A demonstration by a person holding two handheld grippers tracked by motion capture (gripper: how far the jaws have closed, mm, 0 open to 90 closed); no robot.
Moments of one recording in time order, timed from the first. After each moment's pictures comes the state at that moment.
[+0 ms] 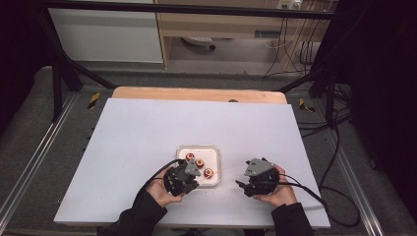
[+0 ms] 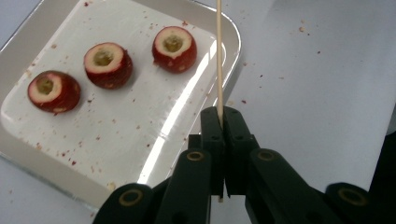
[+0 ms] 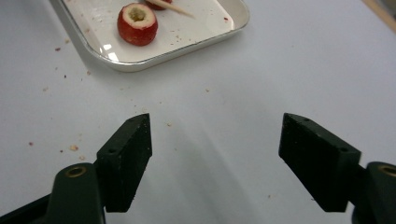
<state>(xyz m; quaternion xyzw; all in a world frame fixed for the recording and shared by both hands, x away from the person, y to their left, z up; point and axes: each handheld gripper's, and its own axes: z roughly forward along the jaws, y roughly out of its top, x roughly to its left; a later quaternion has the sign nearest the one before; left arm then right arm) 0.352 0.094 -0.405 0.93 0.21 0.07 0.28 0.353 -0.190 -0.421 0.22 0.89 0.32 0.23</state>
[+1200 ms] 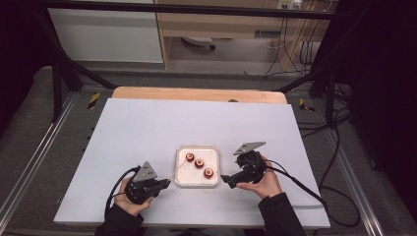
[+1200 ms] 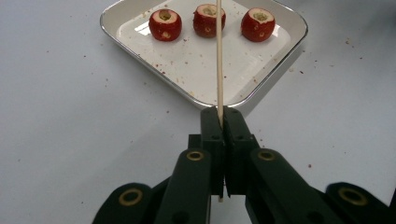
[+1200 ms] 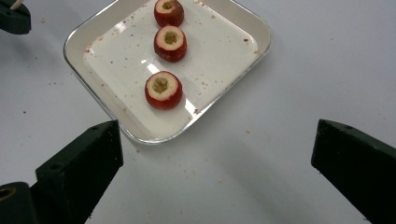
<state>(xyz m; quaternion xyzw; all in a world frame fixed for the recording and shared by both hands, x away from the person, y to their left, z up) 0.329 0.190 -0.429 0.85 0.32 0.11 0.40 0.379 -0.151 -0.396 0.36 0.86 0.33 0.10</state>
